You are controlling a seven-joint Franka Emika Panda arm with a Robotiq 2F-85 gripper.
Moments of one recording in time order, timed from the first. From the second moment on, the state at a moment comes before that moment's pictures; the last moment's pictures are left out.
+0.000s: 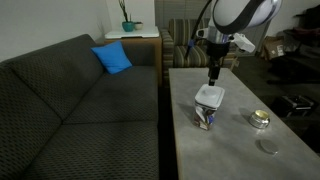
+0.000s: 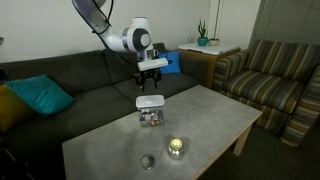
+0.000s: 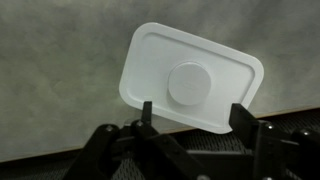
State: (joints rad) arm 0.15 1.22 0.13 -1.13 -0.26 2.39 -0.79
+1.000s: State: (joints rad) arm 0.13 1.30 0.15 -1.14 -0.21 2.40 -0.78
